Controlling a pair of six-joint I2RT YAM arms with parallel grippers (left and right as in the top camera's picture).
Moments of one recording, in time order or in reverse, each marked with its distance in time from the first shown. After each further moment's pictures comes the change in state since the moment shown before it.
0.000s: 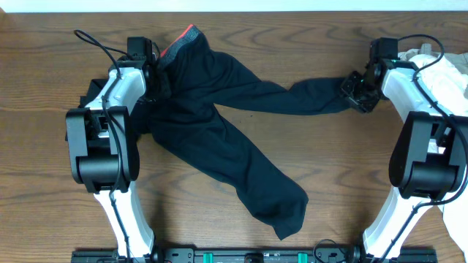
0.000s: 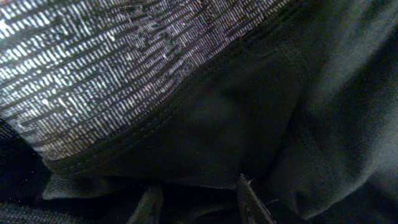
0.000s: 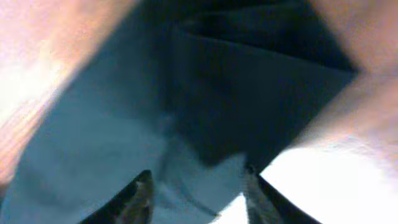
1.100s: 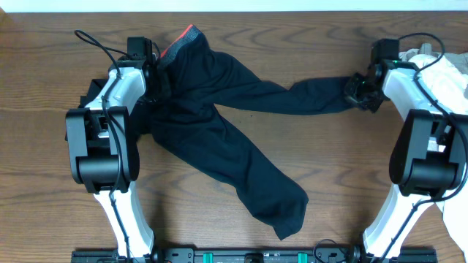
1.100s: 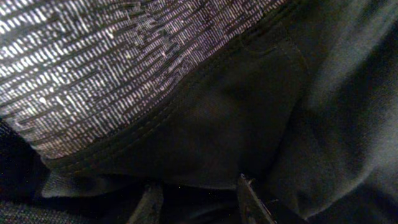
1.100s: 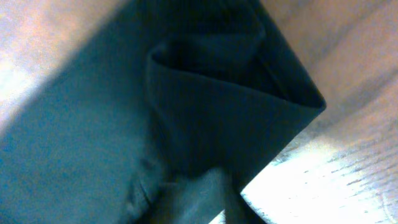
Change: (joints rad) left arm 0.000 -0.001 0.000 -0.011 0.008 -0.001; right arm -0.010 0.027 0.002 0.011 0.058 -0.067
